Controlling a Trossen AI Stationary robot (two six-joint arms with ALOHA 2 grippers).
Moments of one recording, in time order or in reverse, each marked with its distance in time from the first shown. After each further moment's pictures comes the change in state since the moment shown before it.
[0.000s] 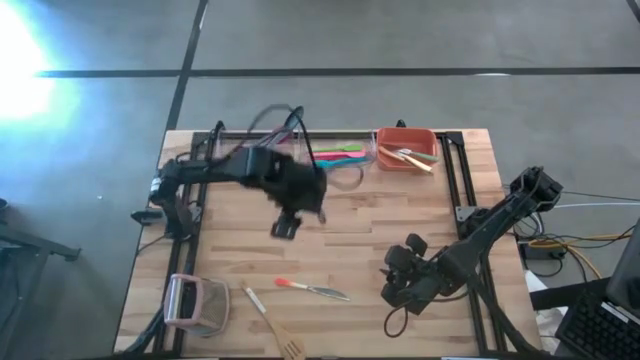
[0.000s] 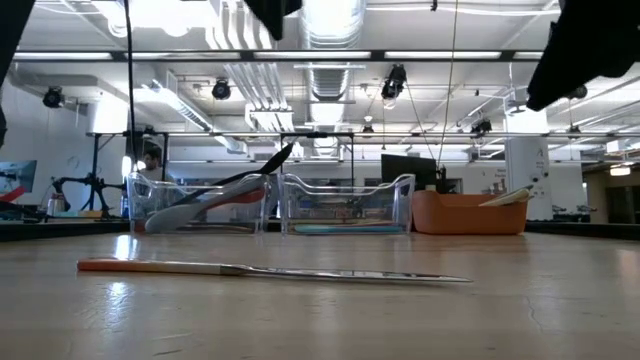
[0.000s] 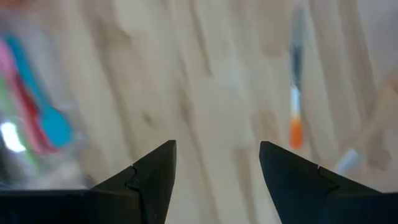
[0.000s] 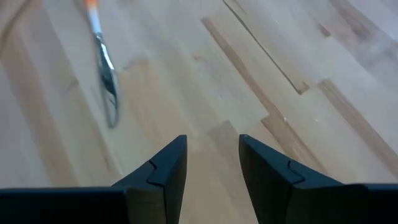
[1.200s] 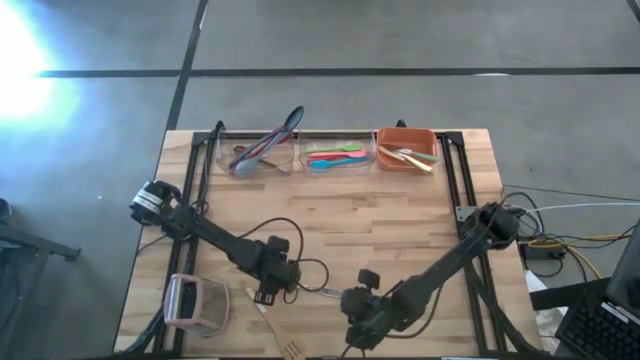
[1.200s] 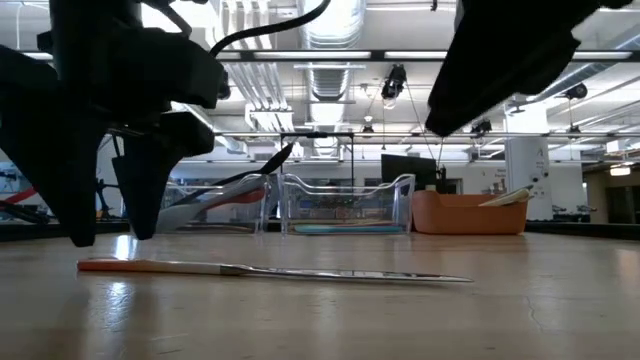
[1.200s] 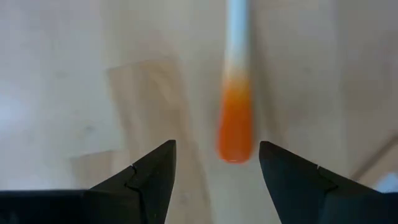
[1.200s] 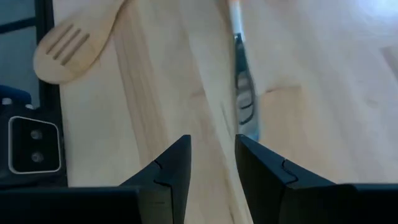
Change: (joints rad) left arm -0.395 -0.063 -0.970 0.793 -0.057 -0.431; right arm -0.020 0.470 0.381 0.241 -0.136 -0.310
